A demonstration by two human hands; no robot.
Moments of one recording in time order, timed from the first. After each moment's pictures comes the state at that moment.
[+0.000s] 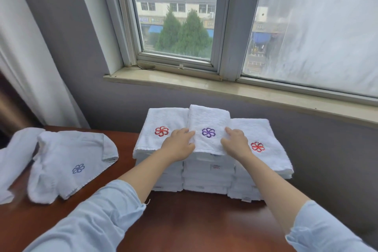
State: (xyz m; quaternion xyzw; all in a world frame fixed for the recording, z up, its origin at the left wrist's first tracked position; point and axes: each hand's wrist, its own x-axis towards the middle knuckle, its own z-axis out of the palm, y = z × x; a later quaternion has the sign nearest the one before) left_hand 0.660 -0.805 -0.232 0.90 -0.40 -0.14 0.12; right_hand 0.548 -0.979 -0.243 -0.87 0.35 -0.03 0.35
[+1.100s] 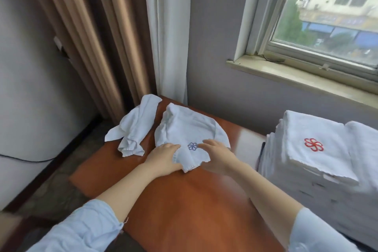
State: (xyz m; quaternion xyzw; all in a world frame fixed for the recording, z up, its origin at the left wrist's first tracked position) left_hand 0.786 -0.375 -0.287 0.96 -0.17 -0.18 0.13; right_hand 0.759 -0.592 -0.290 -0.97 -0.09 0.13 0.19
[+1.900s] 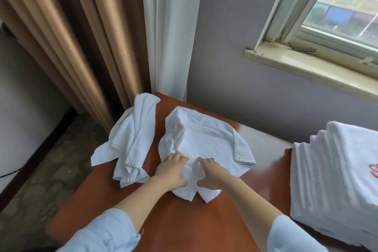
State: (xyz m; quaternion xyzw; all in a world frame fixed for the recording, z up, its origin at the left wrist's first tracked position) left_hand 0.928 -0.337 -0.399 0.93 -0.26 -0.25 0.10; right_hand 0.883 -0.510 -0.385 -0.93 0.04 0.32 0.18
